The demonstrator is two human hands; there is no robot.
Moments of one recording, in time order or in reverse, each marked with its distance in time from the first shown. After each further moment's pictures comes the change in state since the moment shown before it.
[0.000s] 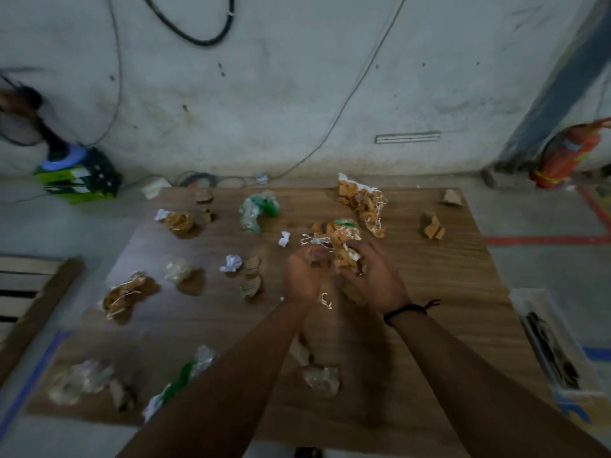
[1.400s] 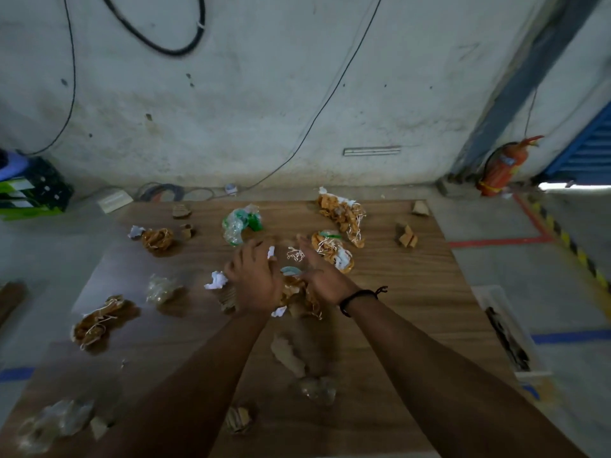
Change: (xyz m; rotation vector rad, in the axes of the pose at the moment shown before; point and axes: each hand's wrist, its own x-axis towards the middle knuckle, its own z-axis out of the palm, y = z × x) left_hand 0.023 -0.015 -0.066 0.656 0.178 0.339; right_hand 0.035 -0.047 0.039 0.277 -0.385 0.155
